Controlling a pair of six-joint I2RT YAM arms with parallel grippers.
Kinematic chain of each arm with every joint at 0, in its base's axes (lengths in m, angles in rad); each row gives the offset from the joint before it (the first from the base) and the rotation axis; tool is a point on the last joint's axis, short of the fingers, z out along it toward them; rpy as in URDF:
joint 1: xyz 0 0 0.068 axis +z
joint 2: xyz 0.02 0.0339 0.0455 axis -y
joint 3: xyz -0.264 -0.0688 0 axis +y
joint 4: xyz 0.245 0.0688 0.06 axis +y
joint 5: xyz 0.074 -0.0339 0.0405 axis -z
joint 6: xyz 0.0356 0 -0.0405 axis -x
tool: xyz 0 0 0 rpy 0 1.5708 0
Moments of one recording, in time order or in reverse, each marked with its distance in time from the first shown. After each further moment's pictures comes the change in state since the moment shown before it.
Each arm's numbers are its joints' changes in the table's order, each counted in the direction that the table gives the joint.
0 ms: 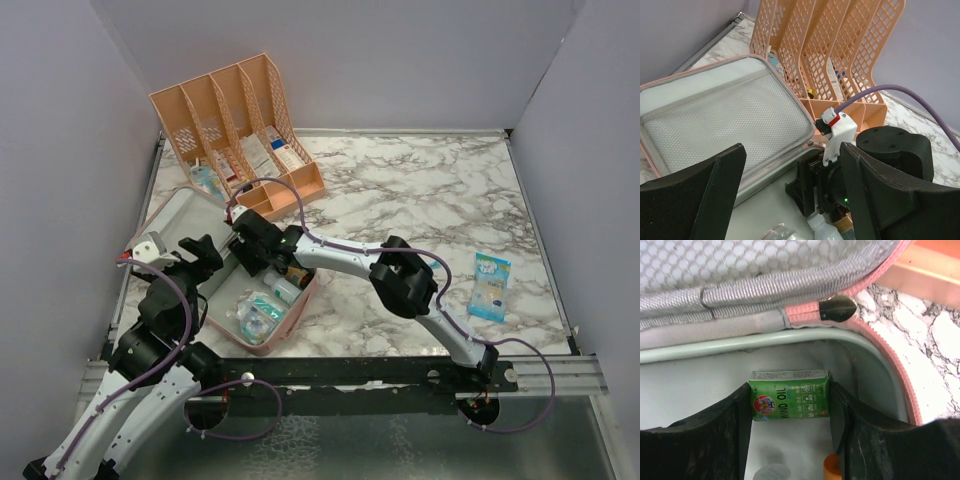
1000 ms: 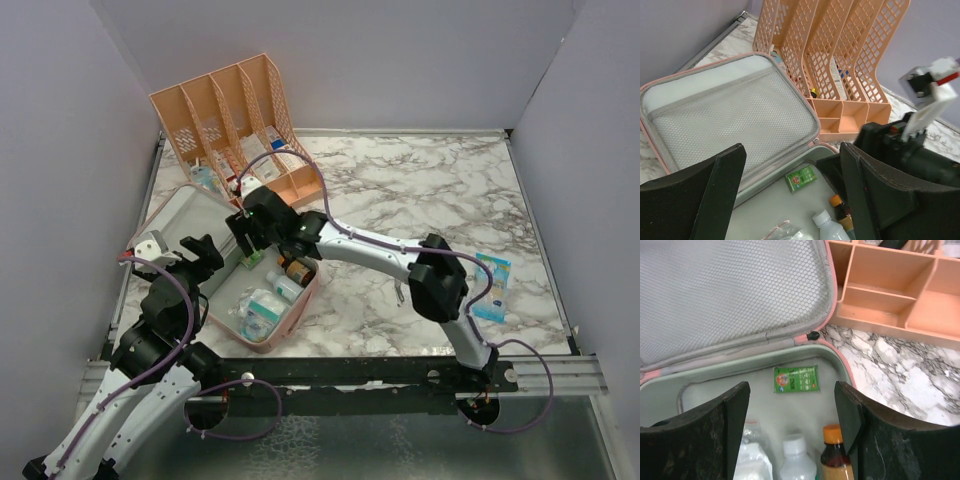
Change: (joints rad) left arm 0.000 -0.016 0.000 0.000 -0.012 0.000; right arm -0.002 0.205 0.074 -0.076 0.044 -0.055
